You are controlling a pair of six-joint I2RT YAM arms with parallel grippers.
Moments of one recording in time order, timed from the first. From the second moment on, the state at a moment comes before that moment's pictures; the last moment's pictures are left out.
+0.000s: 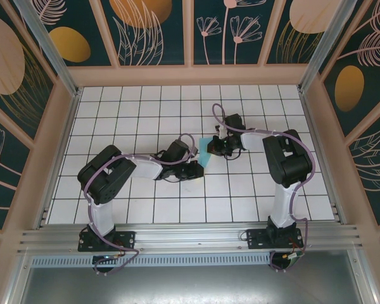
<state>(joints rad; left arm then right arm) -0.75 1.90 0.87 0.20 0.52 -0.86 0.38 1.96 1.10 -0.22 -0.55 0.49</state>
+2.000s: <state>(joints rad) -0.76 1.87 0.87 0.09 0.57 -0.74 0.38 1.96 1.11 -0.24 -0.54 0.48</state>
